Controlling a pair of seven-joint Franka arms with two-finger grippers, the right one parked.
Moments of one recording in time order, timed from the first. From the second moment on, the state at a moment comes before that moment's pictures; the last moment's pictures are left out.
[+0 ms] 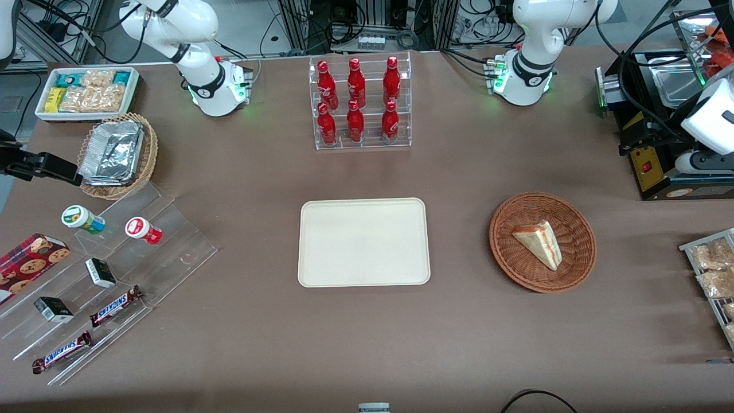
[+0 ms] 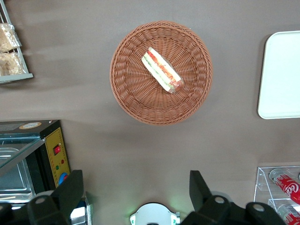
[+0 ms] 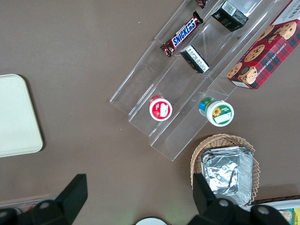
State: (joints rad) arm -0.03 -0.01 0.00 -1.56 0.02 1.42 0.01
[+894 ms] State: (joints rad) arm -0.03 0.06 0.01 -1.94 0.04 1.92 -0.23
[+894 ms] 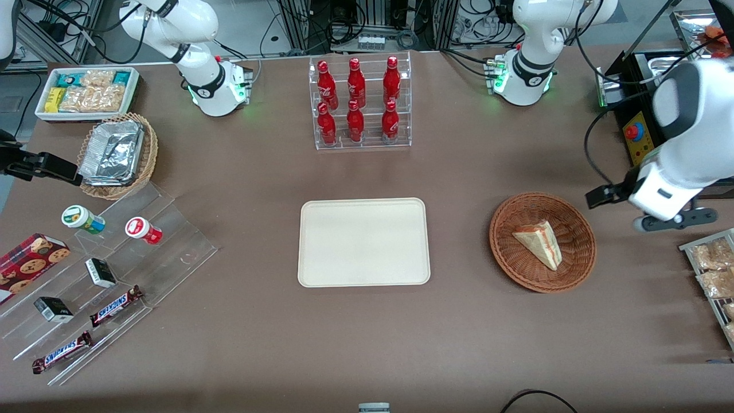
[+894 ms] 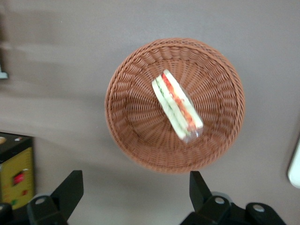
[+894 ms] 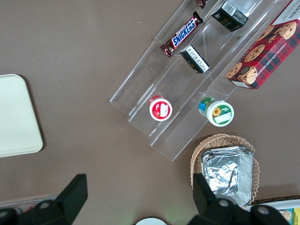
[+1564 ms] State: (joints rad) arm -0.12 0.14 0.00 -2.20 0.04 2.34 -0.80
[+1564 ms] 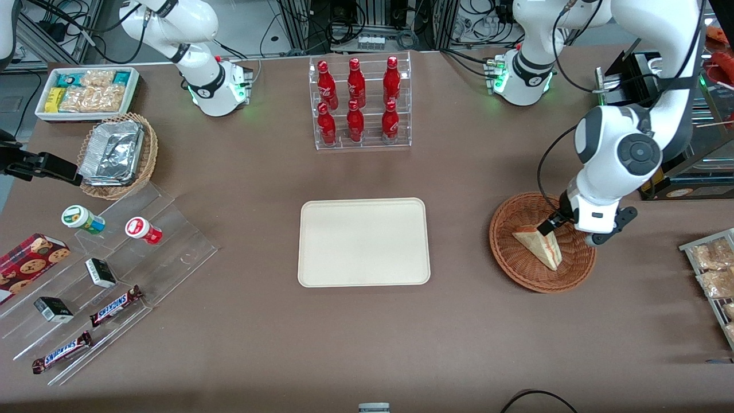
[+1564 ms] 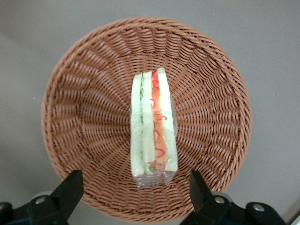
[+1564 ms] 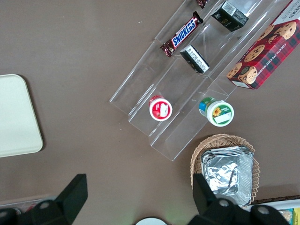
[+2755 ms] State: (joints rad) arm -0.13 0.28 0.00 -2.22 0.04 2.53 -0.84
